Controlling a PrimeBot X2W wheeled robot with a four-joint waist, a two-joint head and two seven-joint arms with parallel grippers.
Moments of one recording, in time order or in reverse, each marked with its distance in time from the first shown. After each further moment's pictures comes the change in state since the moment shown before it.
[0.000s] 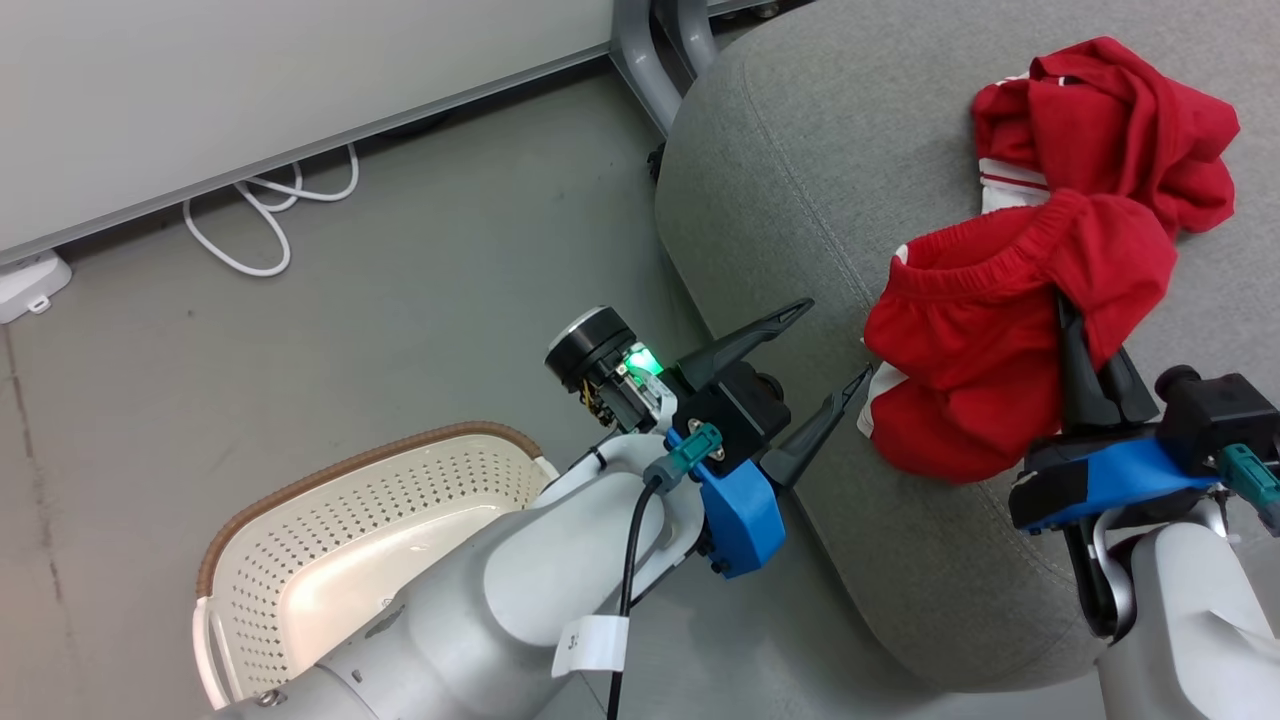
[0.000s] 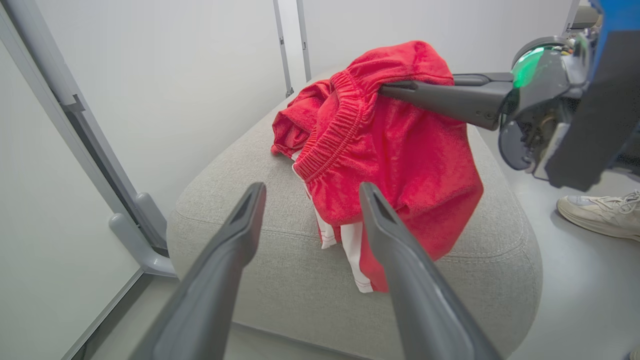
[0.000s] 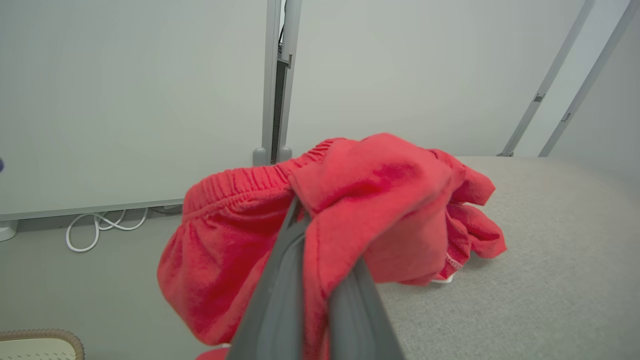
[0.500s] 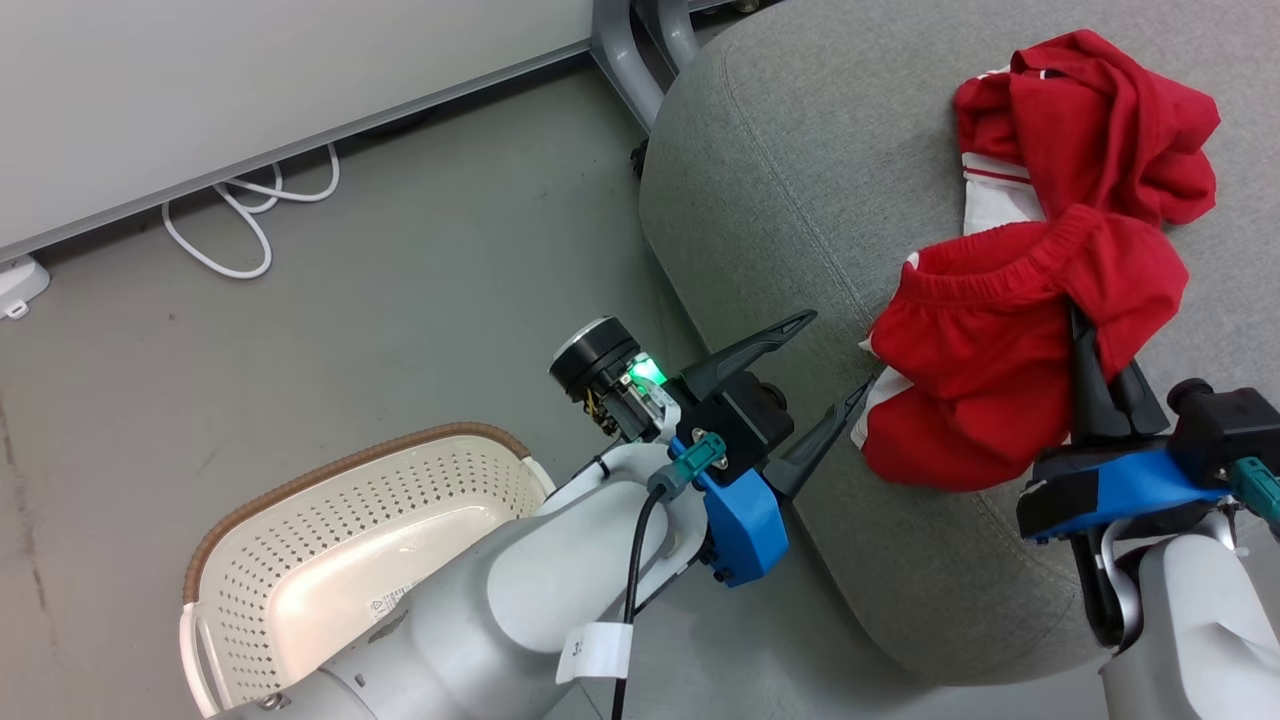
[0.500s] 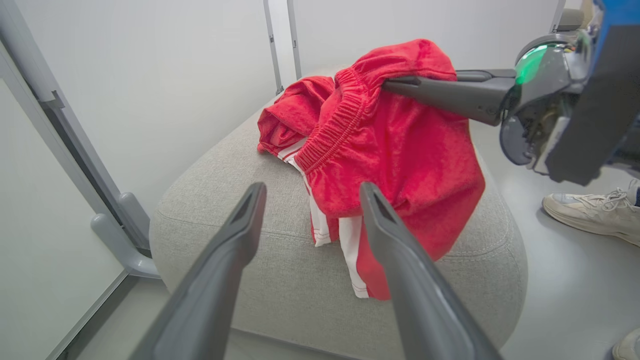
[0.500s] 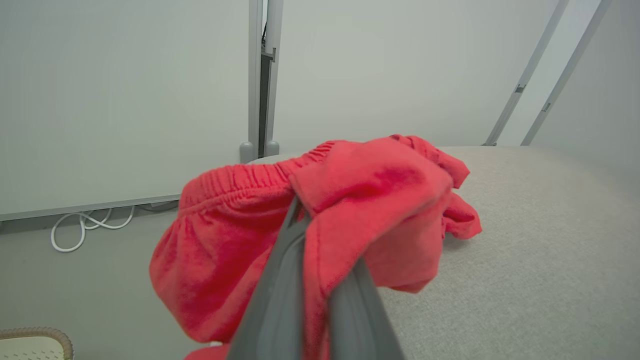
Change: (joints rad) left arm 0.006 0.000 -0.024 -0.003 -0.016 0.004 0.000; right arm 0.029 0.007 -0.024 -0.015 0.003 0.000 0.000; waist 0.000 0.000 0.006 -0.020
